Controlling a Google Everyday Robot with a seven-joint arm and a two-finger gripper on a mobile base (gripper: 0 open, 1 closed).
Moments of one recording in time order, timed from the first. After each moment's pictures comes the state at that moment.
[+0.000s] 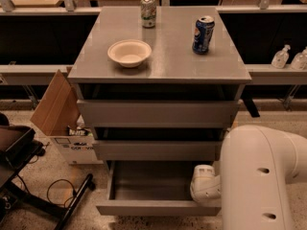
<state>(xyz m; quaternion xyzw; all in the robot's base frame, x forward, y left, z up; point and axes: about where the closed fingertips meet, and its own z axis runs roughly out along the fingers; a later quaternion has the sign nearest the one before) 0.532 -0.214 0.248 -0.65 0.75 -0.11 0.06</state>
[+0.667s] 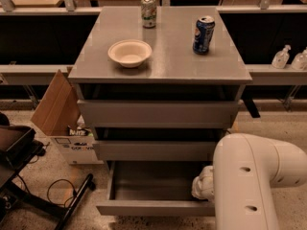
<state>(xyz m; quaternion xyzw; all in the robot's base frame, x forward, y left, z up) 0.564 -0.219 0.204 -0.66 0.73 -0.07 0.13</state>
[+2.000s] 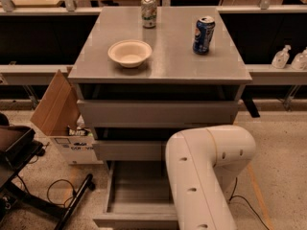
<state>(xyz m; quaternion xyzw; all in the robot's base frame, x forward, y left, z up) 0.472 -0.205 0.145 -0.65 0.76 0.02 0.05</state>
